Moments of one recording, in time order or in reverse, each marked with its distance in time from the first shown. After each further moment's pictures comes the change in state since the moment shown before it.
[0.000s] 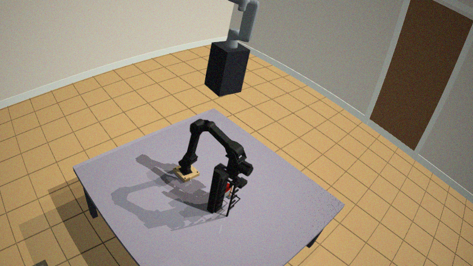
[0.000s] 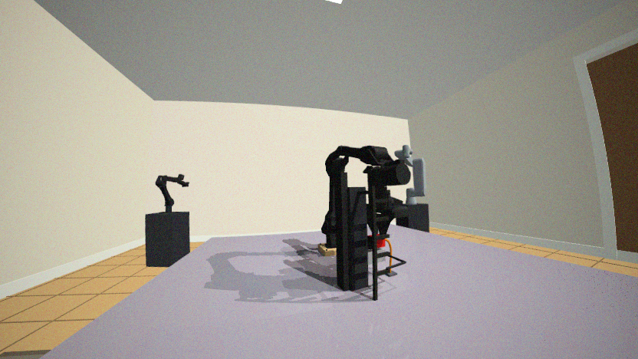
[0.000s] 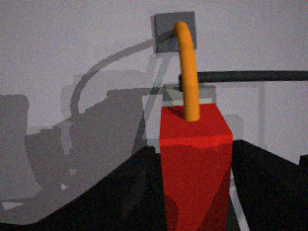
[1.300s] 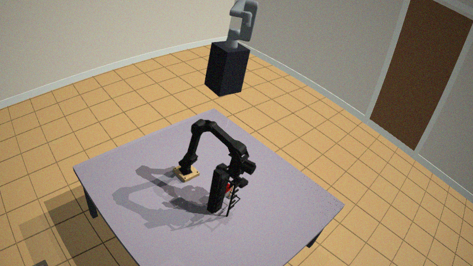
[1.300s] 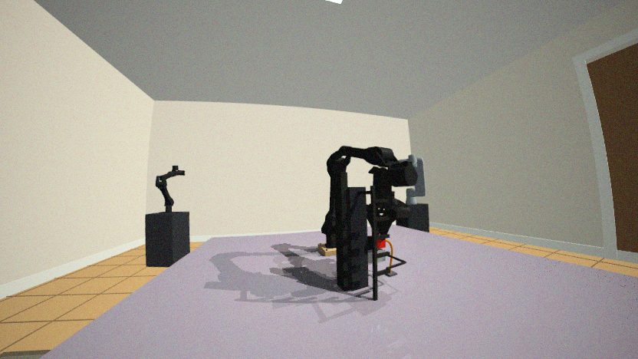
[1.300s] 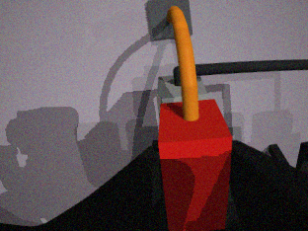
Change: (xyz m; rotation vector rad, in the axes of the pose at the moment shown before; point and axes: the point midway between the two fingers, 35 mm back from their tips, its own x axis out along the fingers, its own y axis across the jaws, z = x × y) arm 0.001 -0.002 0.004 0.042 0.102 -0.003
